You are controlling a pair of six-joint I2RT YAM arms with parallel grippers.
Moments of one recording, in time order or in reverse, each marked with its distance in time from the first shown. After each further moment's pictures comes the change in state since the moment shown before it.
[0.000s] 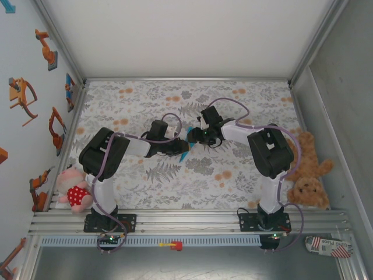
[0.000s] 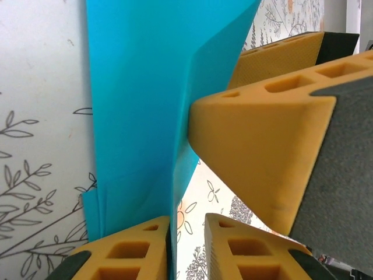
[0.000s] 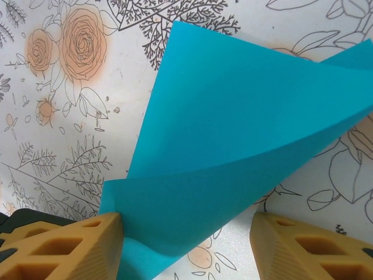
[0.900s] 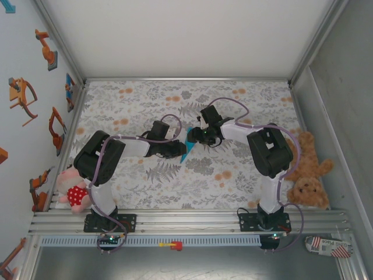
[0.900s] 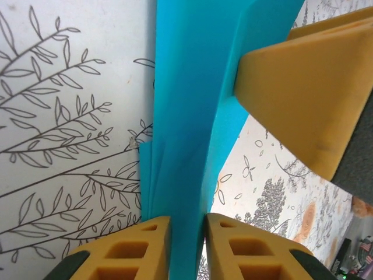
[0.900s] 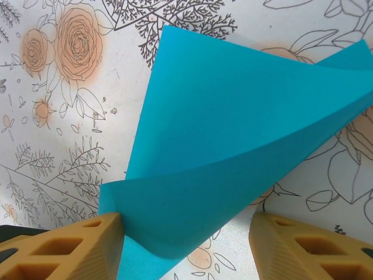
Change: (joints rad) left arm -0.028 -0.069 0.013 -0.216 -0.140 0.031; right arm 0.000 0.011 0.023 -0.027 0.000 0.008
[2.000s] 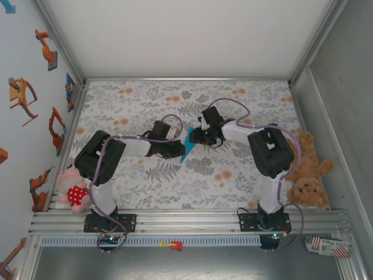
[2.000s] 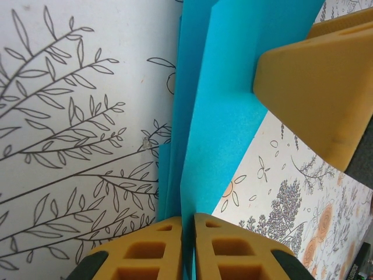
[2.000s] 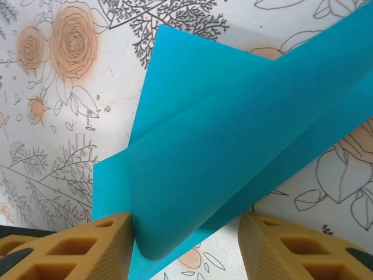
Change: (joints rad) left arm -0.007 0.008 0.016 -0.039 -0.037 0.025; right arm -0.009 -0.006 -0.023 0.020 0.006 -0.022
